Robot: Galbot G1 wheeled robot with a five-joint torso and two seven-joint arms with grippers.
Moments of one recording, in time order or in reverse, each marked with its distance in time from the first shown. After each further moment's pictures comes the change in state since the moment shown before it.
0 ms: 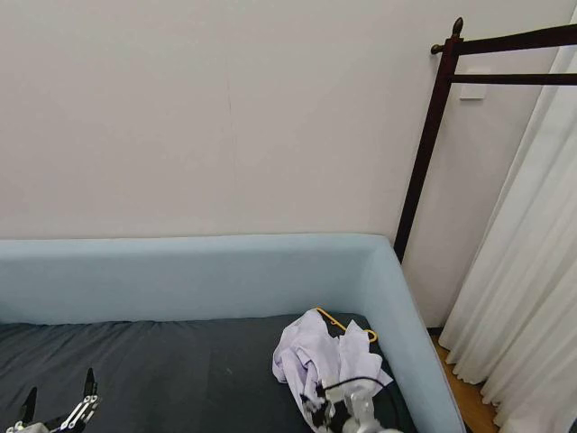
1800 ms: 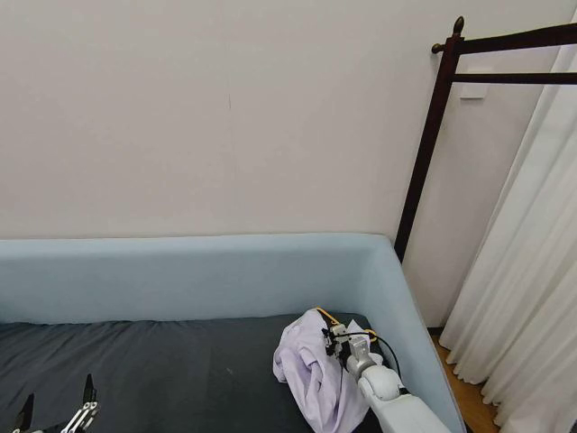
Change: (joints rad) left arm 0.012 -0.021 -0.017 0.003 0.031 -0.011 -0.002; right arm 0.318 0.269 0.123 -0.851 -0.381 0.506 -0.390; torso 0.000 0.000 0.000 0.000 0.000
